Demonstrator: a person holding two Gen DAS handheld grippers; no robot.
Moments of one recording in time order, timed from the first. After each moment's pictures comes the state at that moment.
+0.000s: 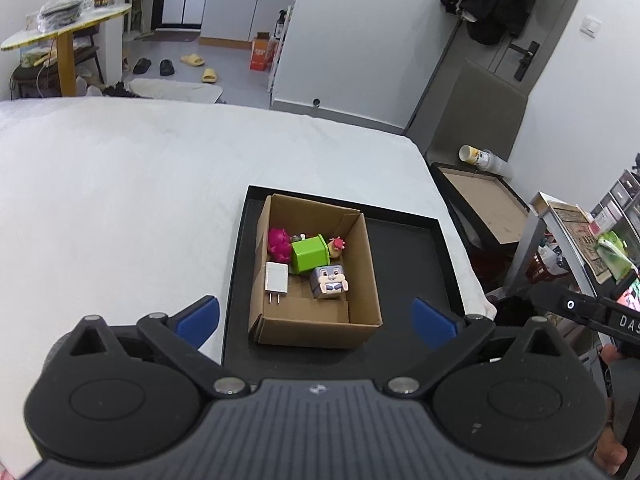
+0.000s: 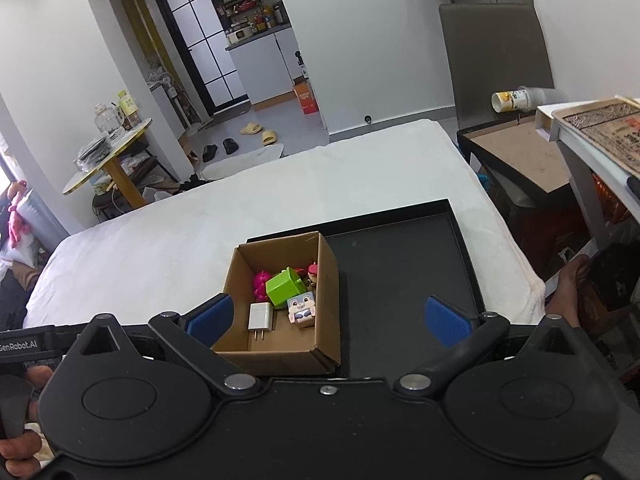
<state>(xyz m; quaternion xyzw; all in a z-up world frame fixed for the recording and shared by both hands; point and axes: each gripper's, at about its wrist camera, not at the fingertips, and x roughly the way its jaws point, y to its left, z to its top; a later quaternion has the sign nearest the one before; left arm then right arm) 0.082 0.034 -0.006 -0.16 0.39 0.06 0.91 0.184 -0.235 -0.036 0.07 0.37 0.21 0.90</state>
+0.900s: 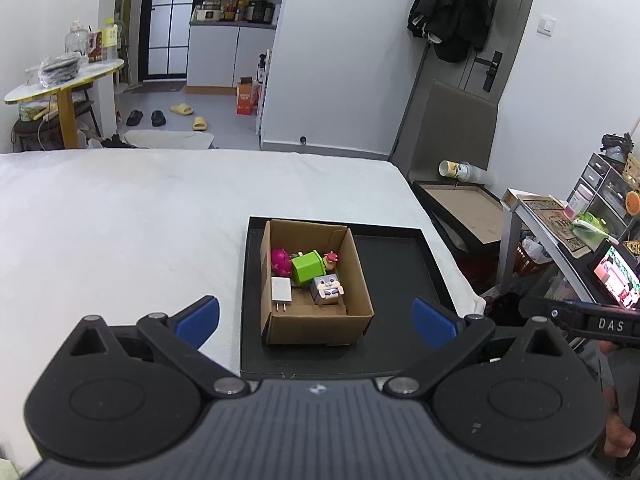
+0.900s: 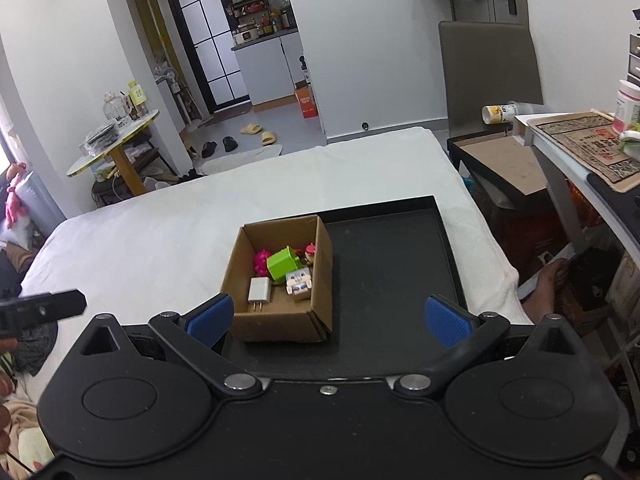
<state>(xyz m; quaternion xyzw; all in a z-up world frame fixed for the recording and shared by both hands) 0.010 0.018 0.023 -0.11 0.33 0.05 0.94 0.124 -0.252 -0.027 0.05 0.36 0.21 0.91</state>
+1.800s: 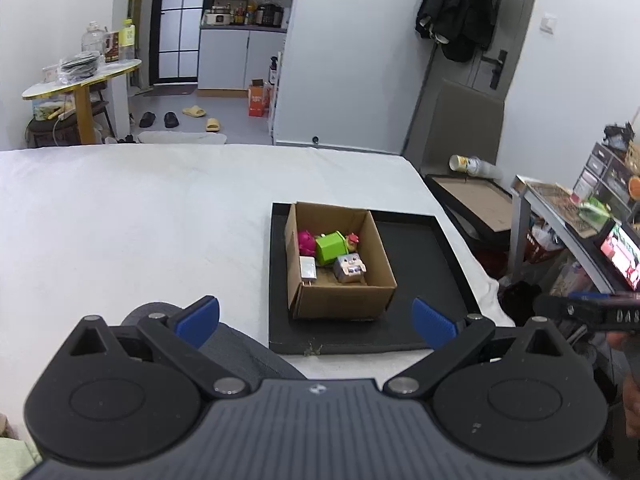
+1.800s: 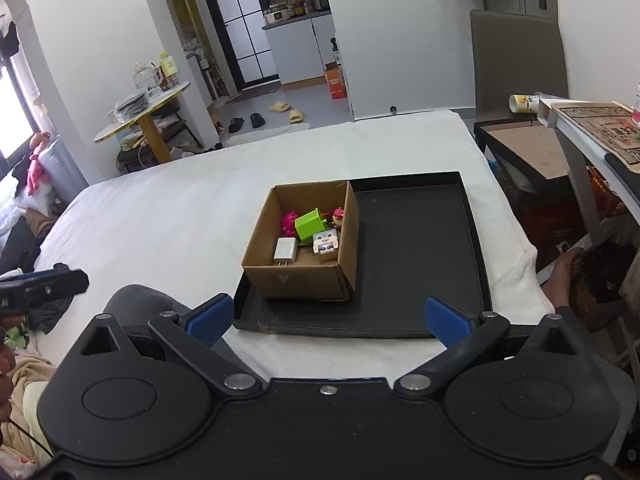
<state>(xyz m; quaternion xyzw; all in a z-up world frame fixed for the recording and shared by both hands) -0.037 0.036 0.003 -0.10 0.33 0.06 0.94 0.087 -0.243 -0.037 0.02 0.37 0.25 0.89</state>
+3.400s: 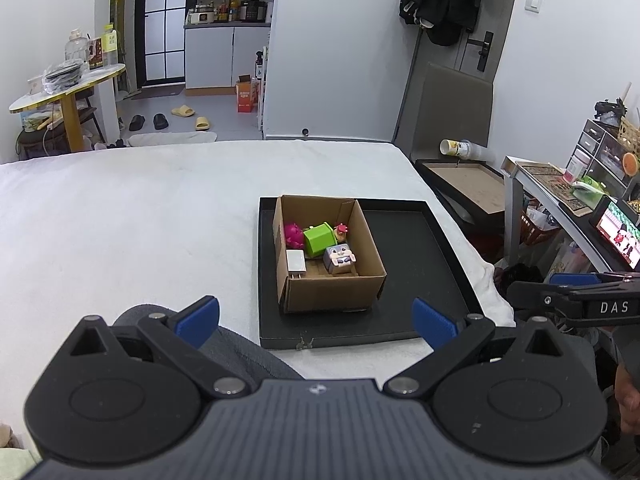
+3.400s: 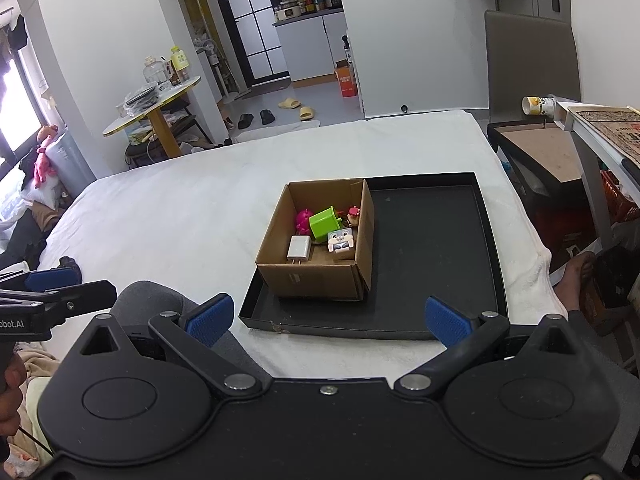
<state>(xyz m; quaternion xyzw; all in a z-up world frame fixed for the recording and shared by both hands) -0.032 0.017 0.003 -0.08 0.34 0.04 0.94 0.082 -0.228 -0.036 0.02 0.37 0.26 0.89</state>
